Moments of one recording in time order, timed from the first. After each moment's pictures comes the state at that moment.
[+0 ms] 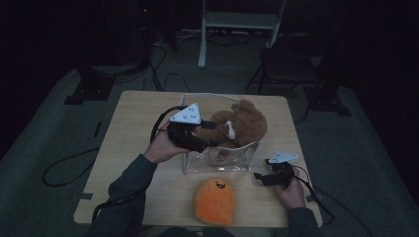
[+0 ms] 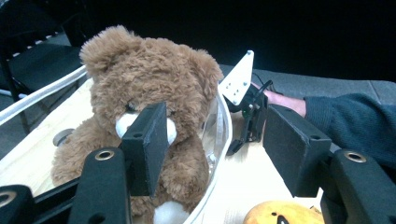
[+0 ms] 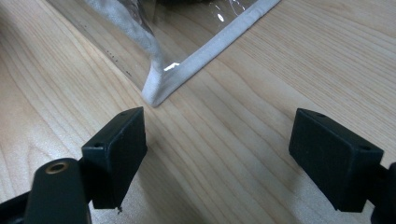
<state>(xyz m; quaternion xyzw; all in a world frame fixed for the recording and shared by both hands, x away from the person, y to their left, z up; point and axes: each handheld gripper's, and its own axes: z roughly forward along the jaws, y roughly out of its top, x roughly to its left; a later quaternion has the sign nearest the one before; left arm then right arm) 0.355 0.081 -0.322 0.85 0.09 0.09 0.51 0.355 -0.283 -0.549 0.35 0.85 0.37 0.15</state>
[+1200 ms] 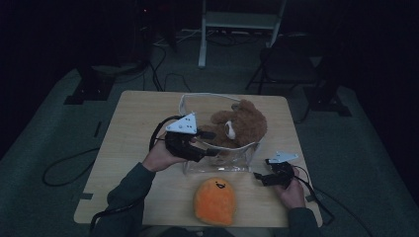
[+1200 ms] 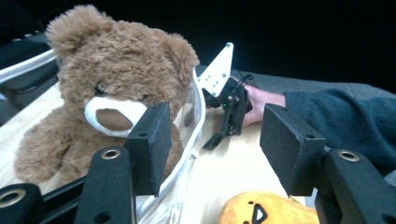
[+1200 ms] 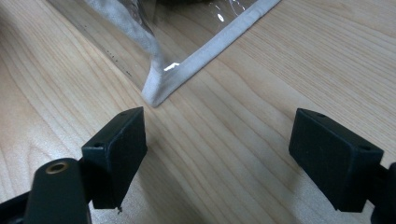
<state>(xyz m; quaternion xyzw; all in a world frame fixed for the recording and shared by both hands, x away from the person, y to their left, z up) 0.343 0.089 -0.342 0.85 0.09 0.05 0.52 0.355 -0.283 -0.549 0.35 0.85 0.37 0.15</state>
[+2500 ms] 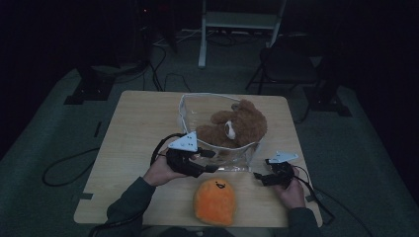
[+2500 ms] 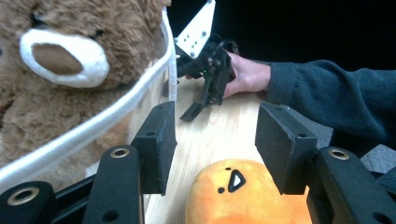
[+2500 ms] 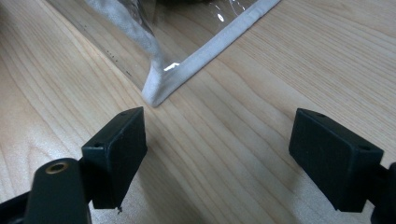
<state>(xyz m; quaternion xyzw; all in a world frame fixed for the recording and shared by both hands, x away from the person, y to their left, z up) 0.324 0.088 -0.388 0.86 0.09 0.02 0.50 0.355 -0.283 -0.549 0.35 0.85 0.37 0.15</state>
